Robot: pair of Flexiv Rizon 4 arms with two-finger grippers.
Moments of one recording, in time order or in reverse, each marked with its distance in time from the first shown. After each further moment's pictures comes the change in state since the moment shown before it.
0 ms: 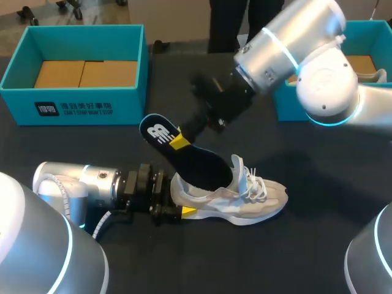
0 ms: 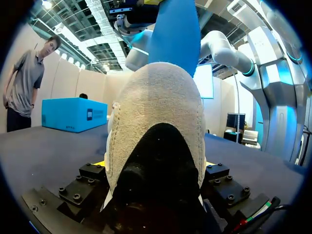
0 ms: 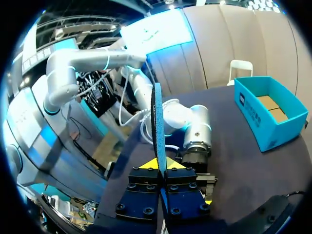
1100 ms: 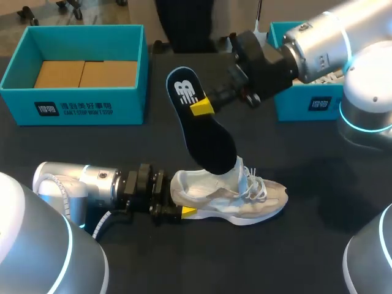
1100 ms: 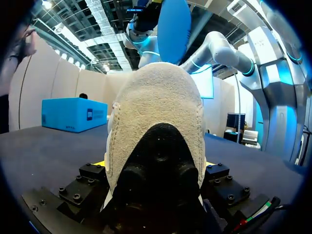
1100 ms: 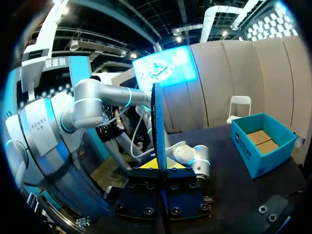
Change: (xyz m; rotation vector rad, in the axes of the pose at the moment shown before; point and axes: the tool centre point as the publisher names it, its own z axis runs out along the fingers) left arm 0.000 0.000 0.000 0.000 0.000 0.000; right arm 0.045 0.055 -0.085 -0.311 0.004 -0.078
